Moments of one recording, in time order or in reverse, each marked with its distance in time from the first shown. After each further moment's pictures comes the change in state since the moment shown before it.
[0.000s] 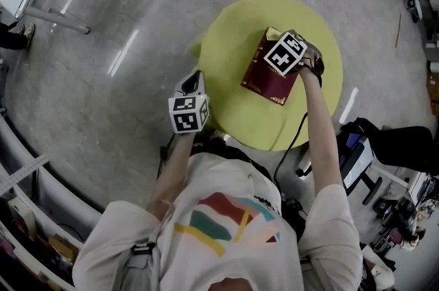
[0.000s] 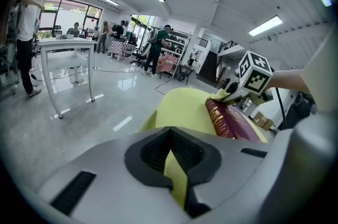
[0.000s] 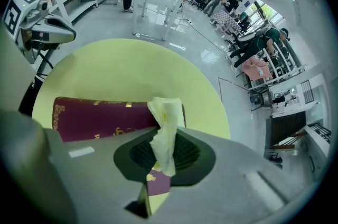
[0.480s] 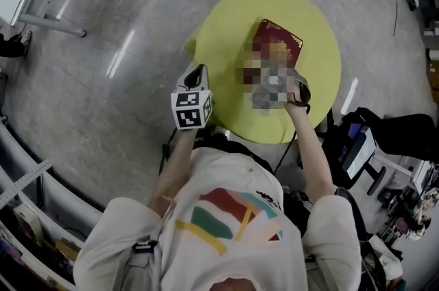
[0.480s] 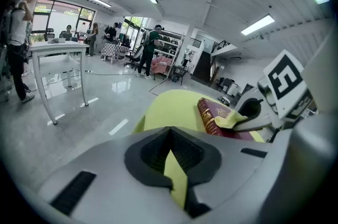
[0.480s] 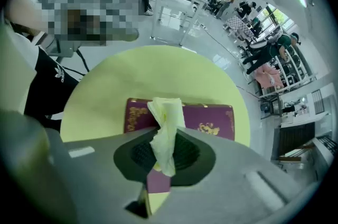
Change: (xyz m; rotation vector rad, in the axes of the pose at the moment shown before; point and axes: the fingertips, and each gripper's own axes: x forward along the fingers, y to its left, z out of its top) left arm 0.001 -0.023 0.011 0.052 -0.015 -0.050; right arm -0.043 0.123 -0.007 -0.087 -0.019 0.092
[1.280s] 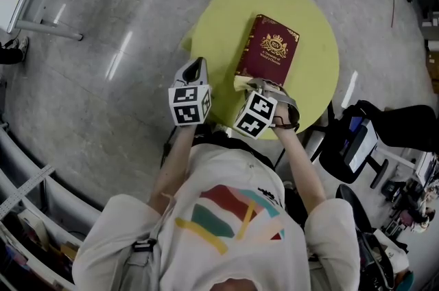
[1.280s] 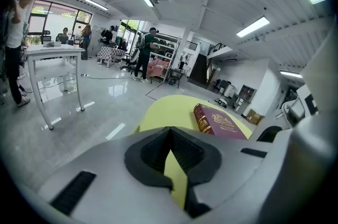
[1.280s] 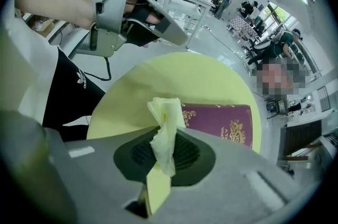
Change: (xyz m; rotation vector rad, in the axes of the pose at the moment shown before) left arm 0.003 -0.010 0.019 0.029 -0.034 -0.030; right arm -0.012 0.078 -0.001 -0.002 -0.009 0.042
